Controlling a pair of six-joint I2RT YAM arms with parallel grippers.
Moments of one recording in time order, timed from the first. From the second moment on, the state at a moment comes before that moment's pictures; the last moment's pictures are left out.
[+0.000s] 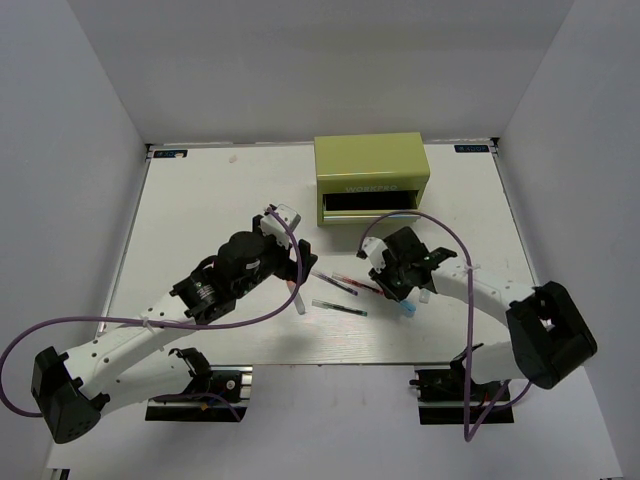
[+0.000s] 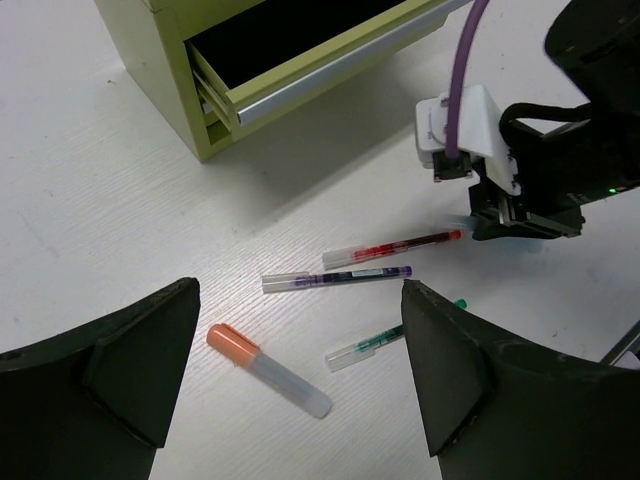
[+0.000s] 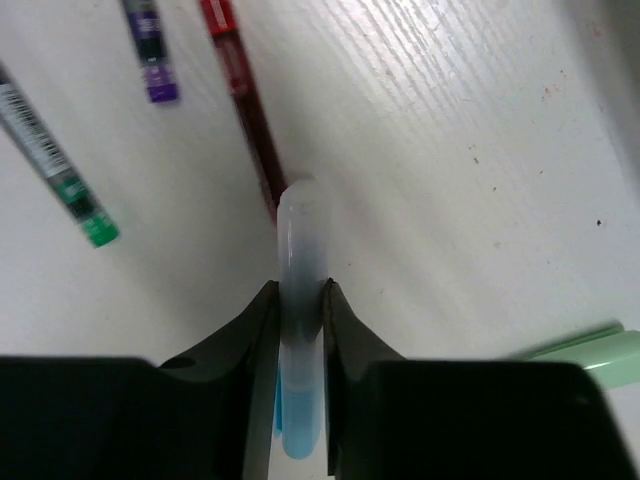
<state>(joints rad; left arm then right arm) -0.86 0.95 0.77 -0.14 -0.17 -0.15 0.60 1.39 0.71 -0.44 -0.12 -0.34</state>
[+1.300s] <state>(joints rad) -0.86 1.07 0.76 -0.13 -0.20 -0.15 0.61 1.52 1.20 -0.29 -0.12 -1.14</state>
